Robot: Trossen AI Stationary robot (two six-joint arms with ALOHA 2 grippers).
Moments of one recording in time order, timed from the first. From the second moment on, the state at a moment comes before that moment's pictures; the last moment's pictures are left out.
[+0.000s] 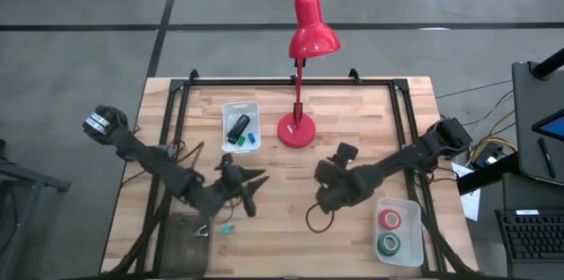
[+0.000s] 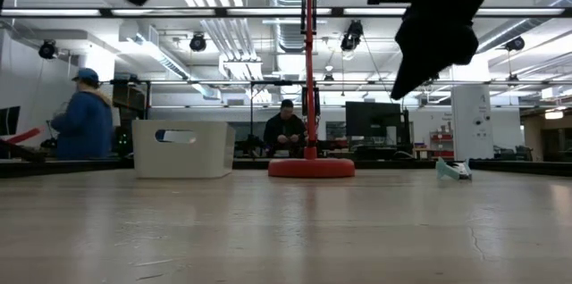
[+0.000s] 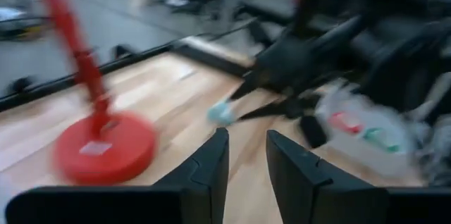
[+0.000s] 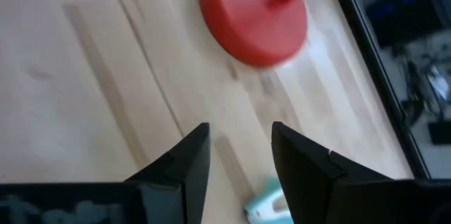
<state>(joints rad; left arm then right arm) -0.58 1.37 0.85 0.21 -0.99 -0.54 0.42 1.74 1.22 -1.00 0.75 0.77</state>
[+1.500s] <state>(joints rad) -0.37 1.36 0.86 0.57 -0.39 -0.10 0.02 1.41 0.78 -0.76 0.32 1.00</state>
